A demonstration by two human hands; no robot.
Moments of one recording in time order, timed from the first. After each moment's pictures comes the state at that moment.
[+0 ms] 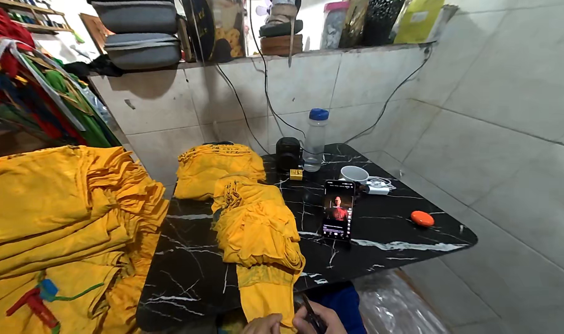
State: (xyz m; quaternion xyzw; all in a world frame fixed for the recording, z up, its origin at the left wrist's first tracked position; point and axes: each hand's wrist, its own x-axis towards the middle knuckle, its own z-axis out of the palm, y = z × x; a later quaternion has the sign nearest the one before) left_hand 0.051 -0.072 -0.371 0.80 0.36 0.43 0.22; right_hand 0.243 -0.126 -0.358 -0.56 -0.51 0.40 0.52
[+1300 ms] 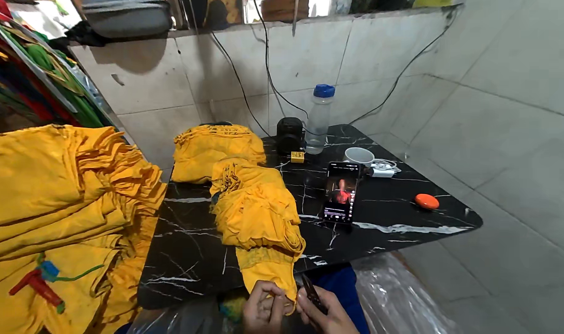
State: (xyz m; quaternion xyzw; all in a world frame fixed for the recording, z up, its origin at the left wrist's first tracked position) left_hand 0.083 -0.080 -0.356 0.56 0.33 0.52 0.56; right_hand 0.245 -0.131 -0.349 -0.52 -0.45 0.51 0.51
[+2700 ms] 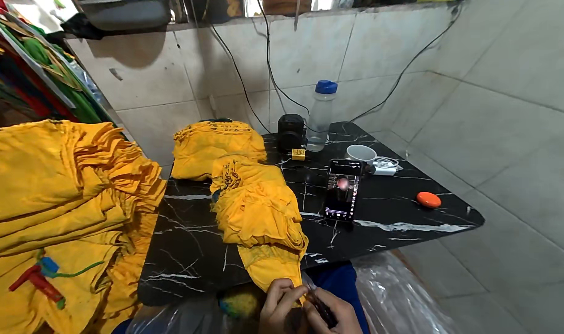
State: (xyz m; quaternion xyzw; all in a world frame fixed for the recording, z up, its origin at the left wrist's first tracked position) left_hand 0.090 -0.080 -0.366 0.75 0.27 0.45 0.40; right_hand 0.234 -0.148 -0.334 -0.65 -0.55 0.26 0.45
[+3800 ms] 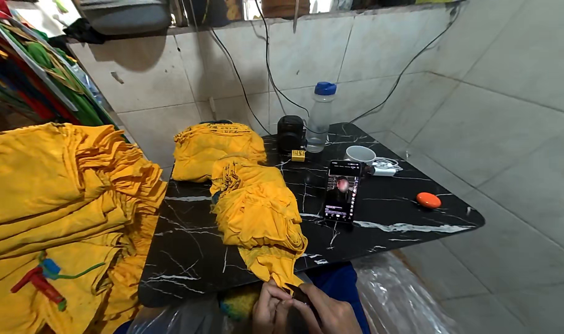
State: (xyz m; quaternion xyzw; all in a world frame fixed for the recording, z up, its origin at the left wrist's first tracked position) left_hand 0.088 -0.076 -0.380 0.64 0.26 0.53 0.49; right_hand 0.232 -0.138 -0.335 -0.65 -0.67 0.06 0.36
